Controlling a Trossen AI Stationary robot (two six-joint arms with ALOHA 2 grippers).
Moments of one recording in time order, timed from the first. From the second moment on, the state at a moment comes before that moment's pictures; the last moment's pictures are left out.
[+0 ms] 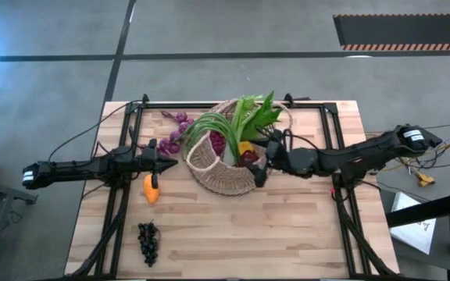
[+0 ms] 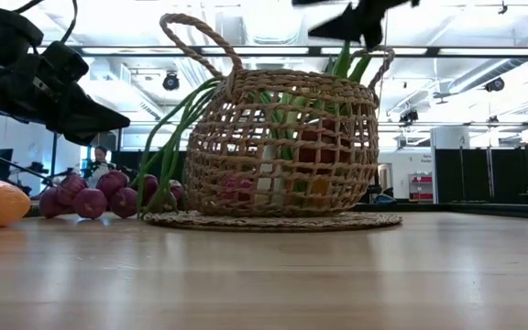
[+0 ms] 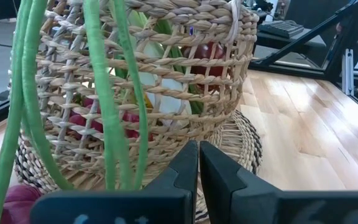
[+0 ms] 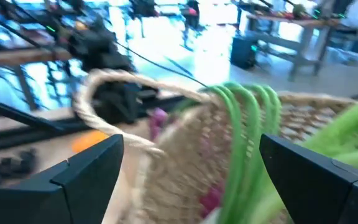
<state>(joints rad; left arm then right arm) 0.15 0.25 0.01 0.04 -0.01 -0.10 0.18 1.29 0.84 0.29 0.54 0.10</state>
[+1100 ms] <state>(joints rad) 0.15 0.25 0.01 0.04 -0.01 -0.10 0.69 1.91 0.85 0.18 0.62 0.70</state>
